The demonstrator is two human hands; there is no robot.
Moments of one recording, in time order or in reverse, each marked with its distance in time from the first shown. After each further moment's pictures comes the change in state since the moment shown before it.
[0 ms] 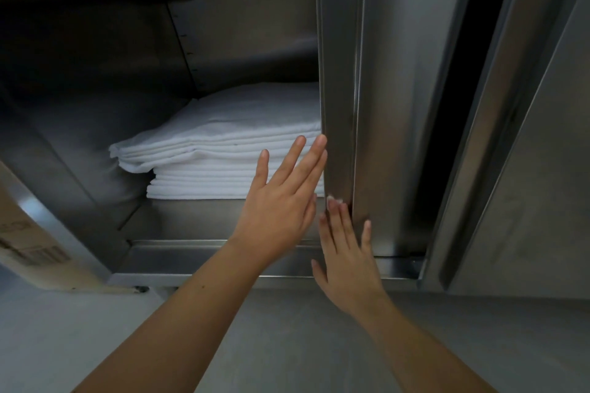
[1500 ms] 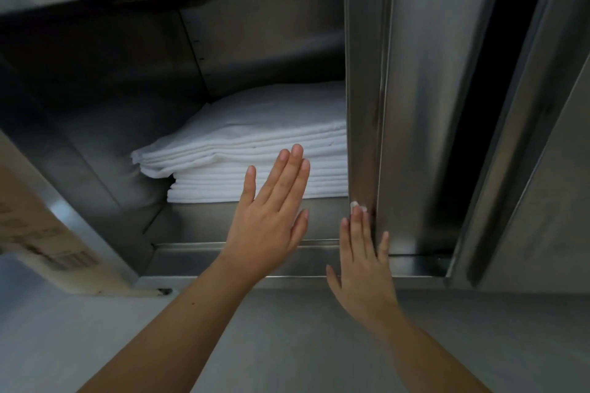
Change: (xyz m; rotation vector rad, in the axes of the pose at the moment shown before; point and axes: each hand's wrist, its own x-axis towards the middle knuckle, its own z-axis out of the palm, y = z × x) left_hand -0.040 -0.034 0.003 -0.025 0.079 -0.016; right_hand -0.006 -0.025 0.006 0.099 -0.029 0.152
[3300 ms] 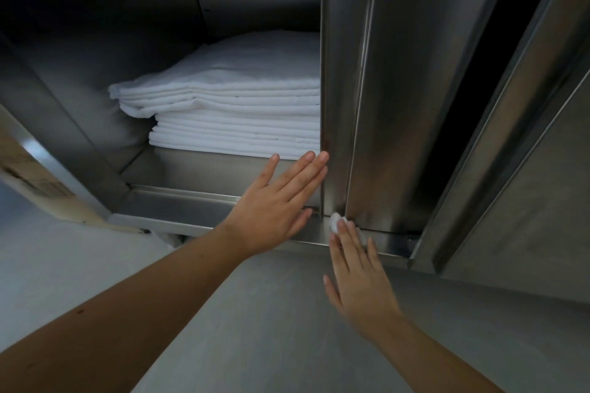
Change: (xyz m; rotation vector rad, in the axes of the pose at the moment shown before) left_hand -0.004 0.047 0.038 0.137 -0.232 0.189; right_hand -0.048 0.061 0.004 -0.119 0.002 -0.316
